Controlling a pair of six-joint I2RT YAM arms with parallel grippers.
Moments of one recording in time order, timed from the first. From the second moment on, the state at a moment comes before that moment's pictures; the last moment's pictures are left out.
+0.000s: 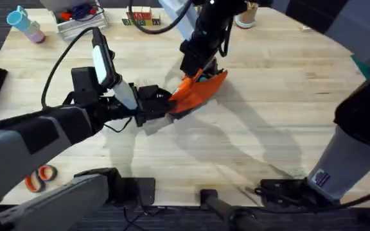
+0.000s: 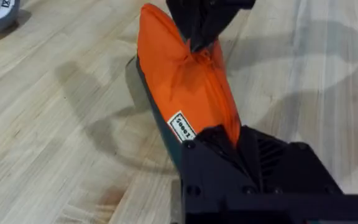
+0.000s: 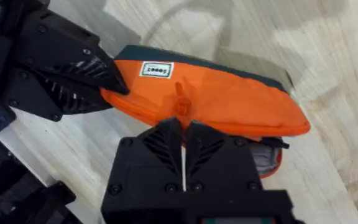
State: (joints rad) left arm 0.12 1.29 0.36 -0.04 1.15 0.85; right arm 0.64 2.03 1.91 -1.29 -0.18 -0.29
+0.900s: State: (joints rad) left arm 0.12 1.29 0.36 -0.04 1.15 0.84; right arm 0.48 2.03 1.91 -1.25 -0.17 -0.30
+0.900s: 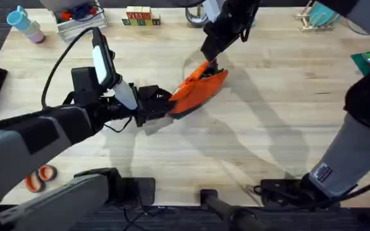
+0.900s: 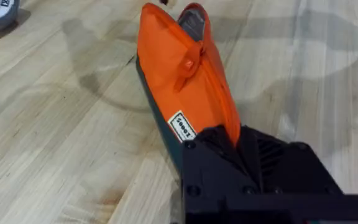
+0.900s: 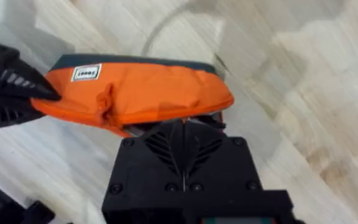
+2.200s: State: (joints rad) left arm 0.12 1.29 0.36 -0.04 1.15 0.84; right arm 0.42 2.03 2.02 -1.37 -0.16 -0.32
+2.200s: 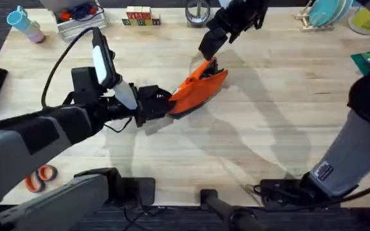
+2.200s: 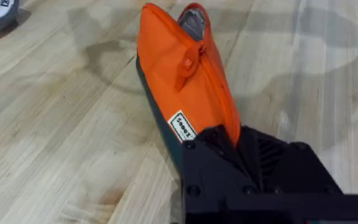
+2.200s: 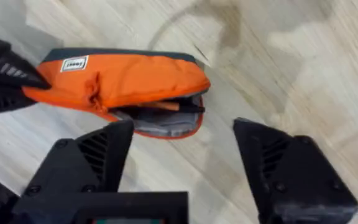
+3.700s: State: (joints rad) left arm 0.12 1.29 0.36 -0.04 1.15 0.84; right arm 0.48 1.70 2.13 -1.58 -0.16 -0.27
